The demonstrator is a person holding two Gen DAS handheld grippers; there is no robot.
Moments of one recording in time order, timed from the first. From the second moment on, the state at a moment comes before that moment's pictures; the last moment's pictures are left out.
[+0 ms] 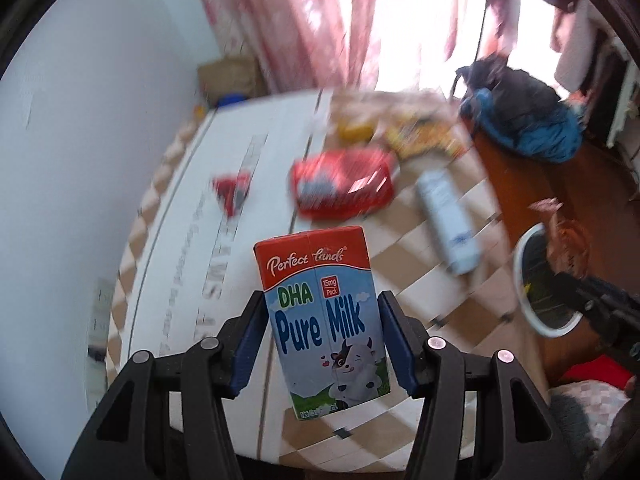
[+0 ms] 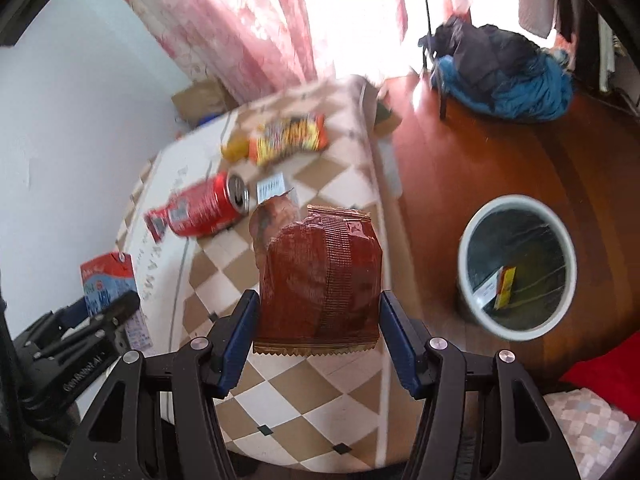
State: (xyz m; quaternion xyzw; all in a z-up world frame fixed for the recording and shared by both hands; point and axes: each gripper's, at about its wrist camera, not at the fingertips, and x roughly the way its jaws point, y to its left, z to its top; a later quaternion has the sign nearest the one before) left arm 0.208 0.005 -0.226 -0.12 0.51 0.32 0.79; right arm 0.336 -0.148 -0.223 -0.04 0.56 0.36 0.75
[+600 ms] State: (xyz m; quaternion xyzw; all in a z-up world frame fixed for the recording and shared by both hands) left arm 0.350 -0.124 -0.149 -0.04 0.43 0.18 0.88; right arm 0.441 -0.295 -0.173 0.00 0.50 0.27 0.82
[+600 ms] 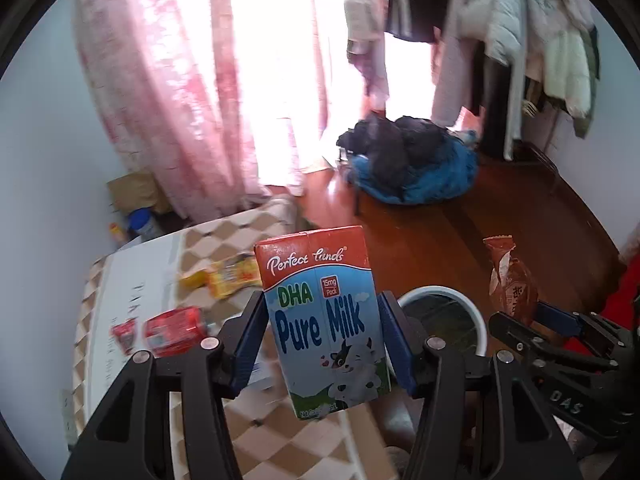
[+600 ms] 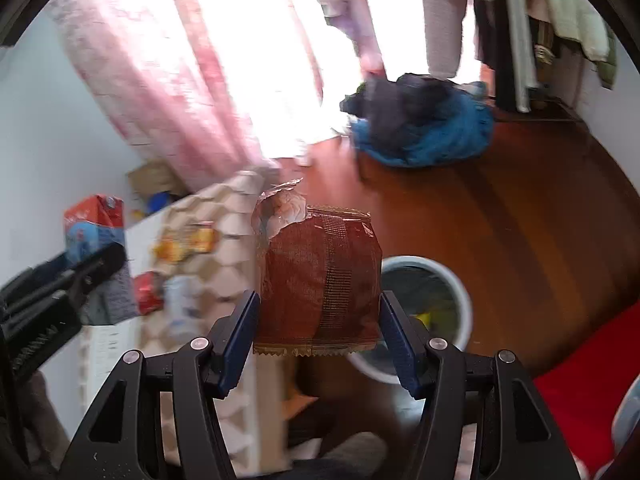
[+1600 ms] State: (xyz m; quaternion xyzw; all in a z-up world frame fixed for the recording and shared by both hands) left arm 0.531 -0.162 -0.388 -0.17 0.66 0.05 0.73; right arm 0.552 -0.367 -0.441 0.01 0.67 0.16 0.72
